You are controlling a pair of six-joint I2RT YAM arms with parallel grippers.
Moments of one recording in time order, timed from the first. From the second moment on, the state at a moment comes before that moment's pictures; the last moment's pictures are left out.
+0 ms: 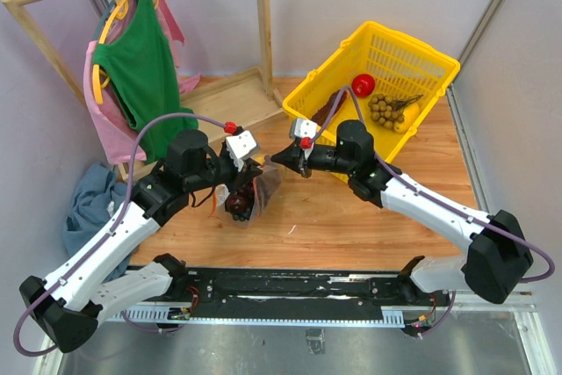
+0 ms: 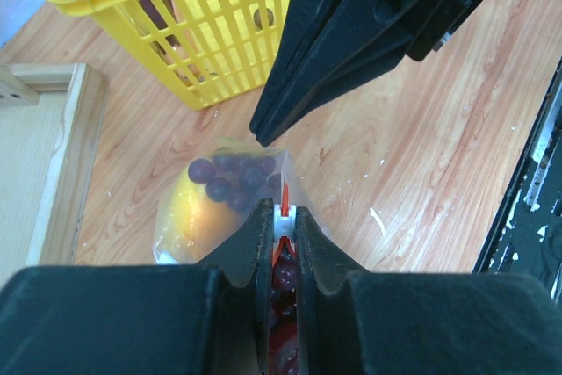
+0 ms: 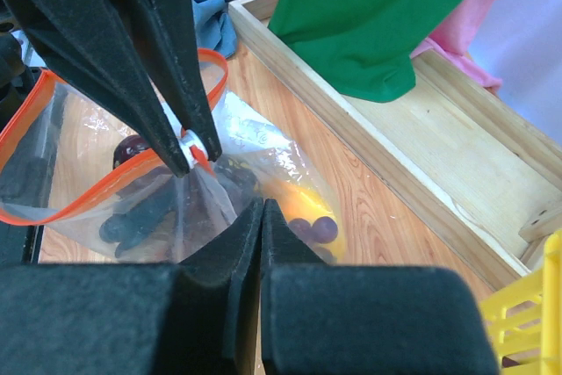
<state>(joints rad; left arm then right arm) -0.62 0.91 0.94 -0.40 0.36 0.23 0.75 1.31 0.93 0.26 -0.61 -0.27</state>
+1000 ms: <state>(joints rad) -0.62 0.91 0.91 -0.41 0.47 0.28 0.76 1.39 1.09 -0.05 -0.86 -0.53</state>
